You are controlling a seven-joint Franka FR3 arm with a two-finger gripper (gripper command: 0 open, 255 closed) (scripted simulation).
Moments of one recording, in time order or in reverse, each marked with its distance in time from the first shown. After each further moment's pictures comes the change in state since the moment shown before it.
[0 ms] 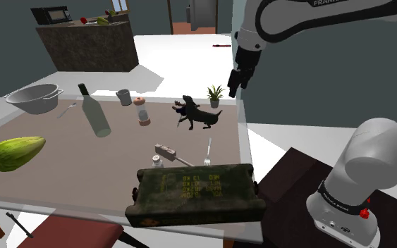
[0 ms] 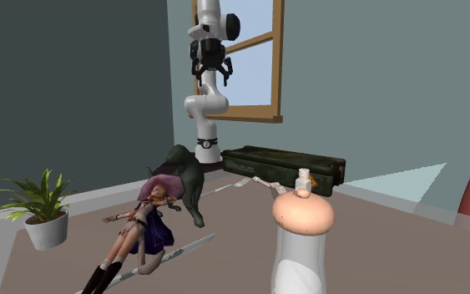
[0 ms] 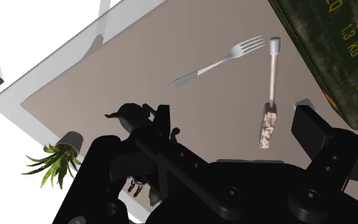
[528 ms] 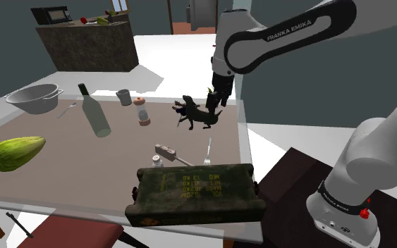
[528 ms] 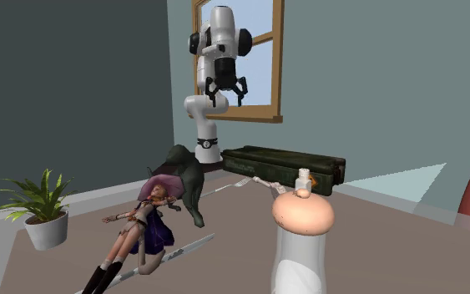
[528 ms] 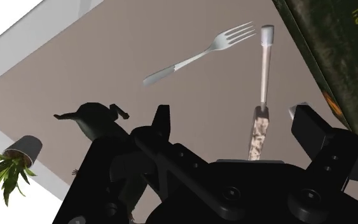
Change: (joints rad) arm 0.028 0.246 0.078 0.019 0.007 0.198 0.060
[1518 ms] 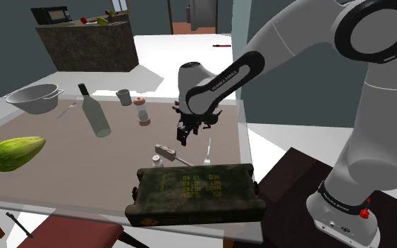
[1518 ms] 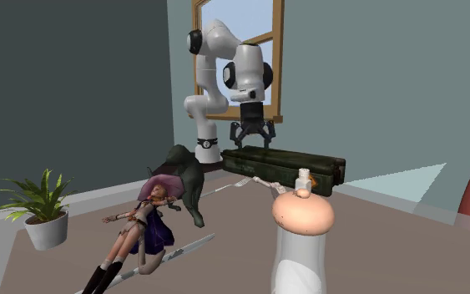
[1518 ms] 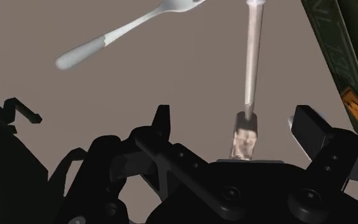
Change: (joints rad) arm 0.056 0.539 0.072 0.225 -0.114 0.247 0.130
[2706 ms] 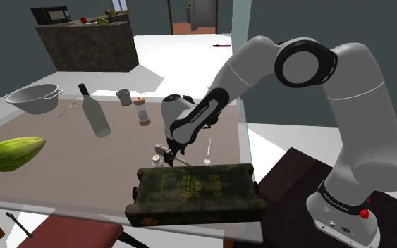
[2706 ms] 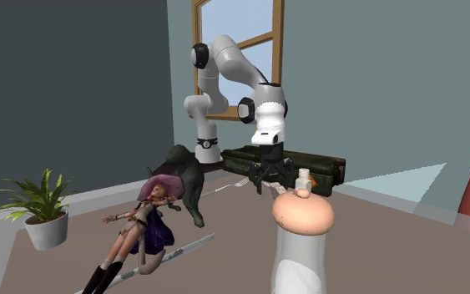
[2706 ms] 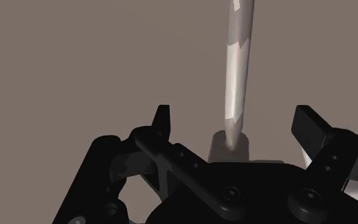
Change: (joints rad) arm 0.095 0.394 -0.028 0.257 -0.096 0.096 0.081
